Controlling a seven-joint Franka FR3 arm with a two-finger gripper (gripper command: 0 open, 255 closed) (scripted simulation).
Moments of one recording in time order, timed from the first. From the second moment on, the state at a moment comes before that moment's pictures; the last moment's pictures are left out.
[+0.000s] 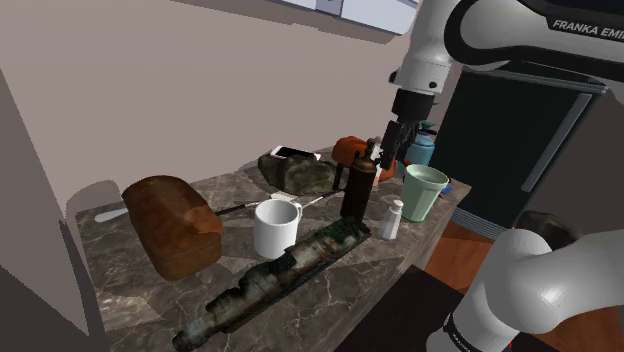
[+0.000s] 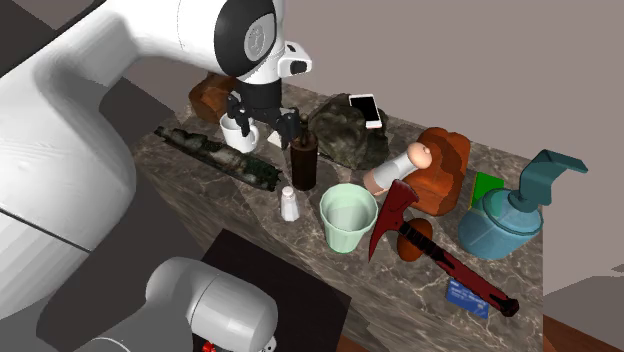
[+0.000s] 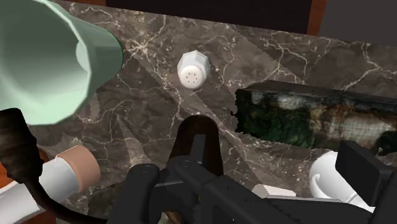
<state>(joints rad) 0.00 -0.76 0.03 -2.26 0.09 1.49 0.01</state>
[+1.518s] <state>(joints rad) -0.04 -0.96 -0.17 -2.62 -0.36 1.64 -0.44</state>
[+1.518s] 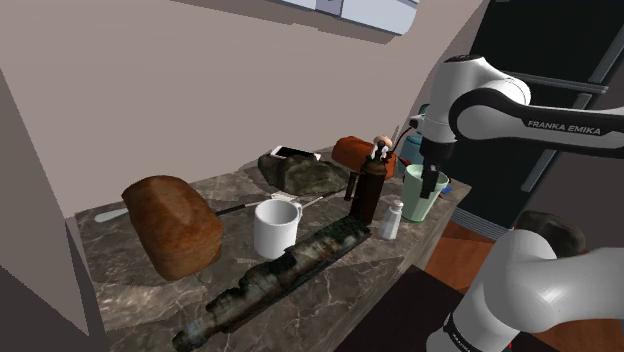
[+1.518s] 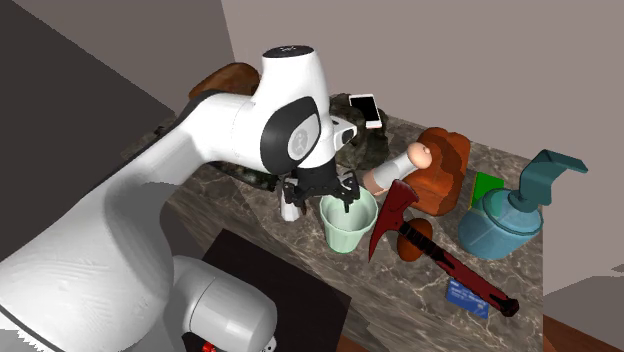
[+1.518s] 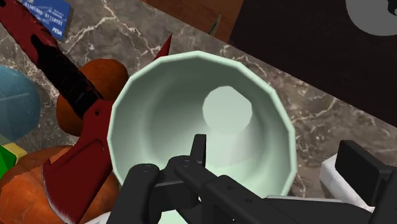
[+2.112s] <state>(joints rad) -0.04 -0.97 -0.17 -2.63 -0.36 1.65 -0.43</state>
